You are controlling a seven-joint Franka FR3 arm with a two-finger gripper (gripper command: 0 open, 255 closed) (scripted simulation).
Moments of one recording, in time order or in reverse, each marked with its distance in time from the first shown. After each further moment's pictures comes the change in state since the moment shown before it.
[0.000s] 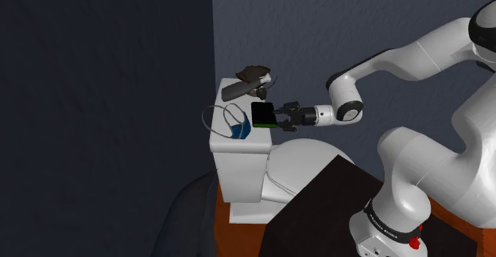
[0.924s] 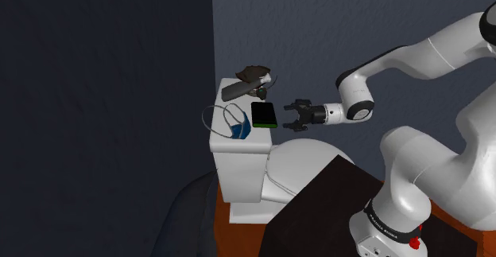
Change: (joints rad) arm -0.146 0.081 0.046 -0.029 -0.082 -0.098 0.052
